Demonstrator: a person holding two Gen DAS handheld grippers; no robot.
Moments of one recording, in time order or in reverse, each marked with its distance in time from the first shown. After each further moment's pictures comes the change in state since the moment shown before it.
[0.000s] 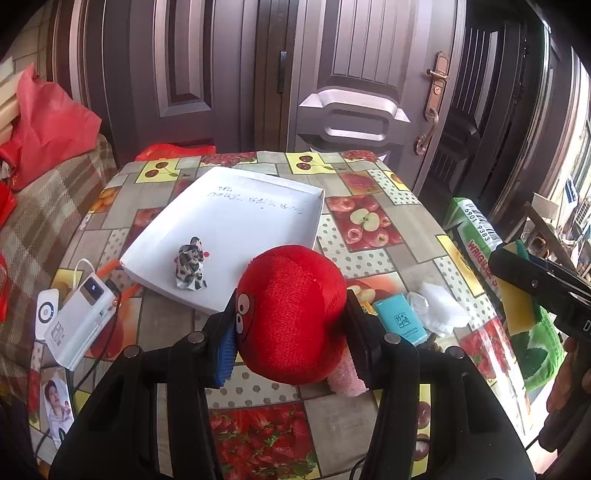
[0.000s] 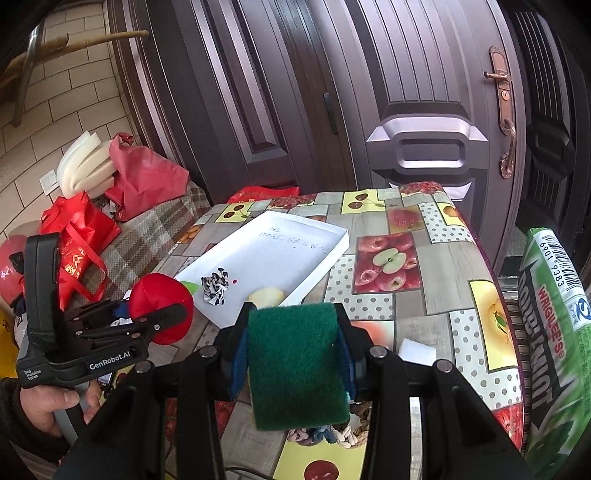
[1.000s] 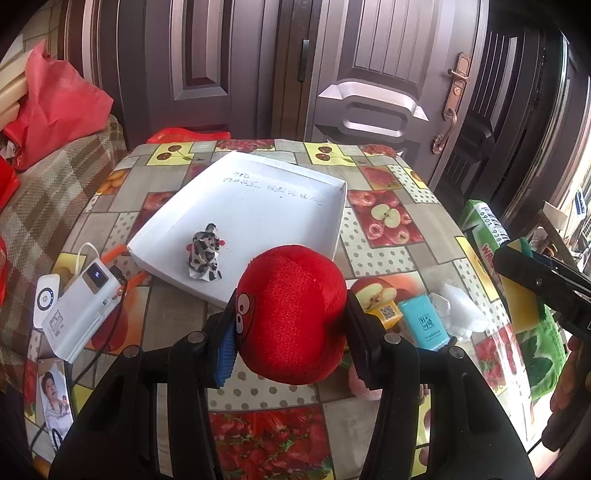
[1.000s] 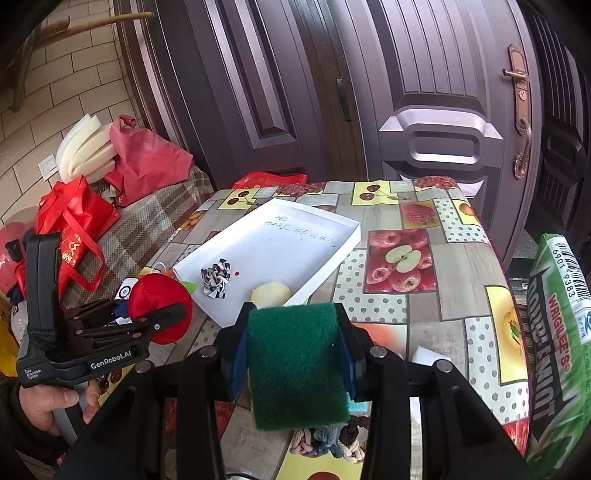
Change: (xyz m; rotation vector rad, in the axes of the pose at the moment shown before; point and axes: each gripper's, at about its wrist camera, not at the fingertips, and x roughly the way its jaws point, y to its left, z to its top) left arm 0.020 0.025 -0.001 -0.053 0.031 0.030; right arm 0.031 0.010 0.009 -0.036 0.051 0.013
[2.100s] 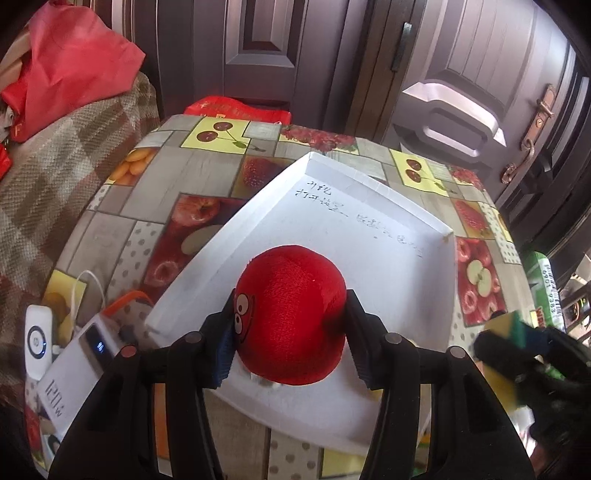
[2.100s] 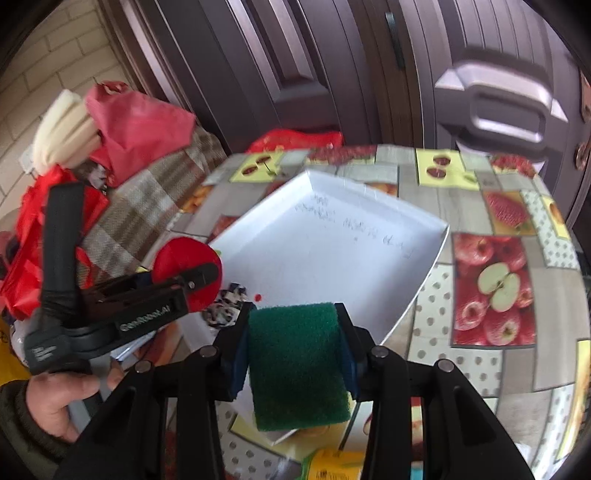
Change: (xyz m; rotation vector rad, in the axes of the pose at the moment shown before) left arm 0.123 0.101 0.085 -0.173 0.098 0.114; right arm 0.171 0.039 0.059 0.006 0.205 0.088
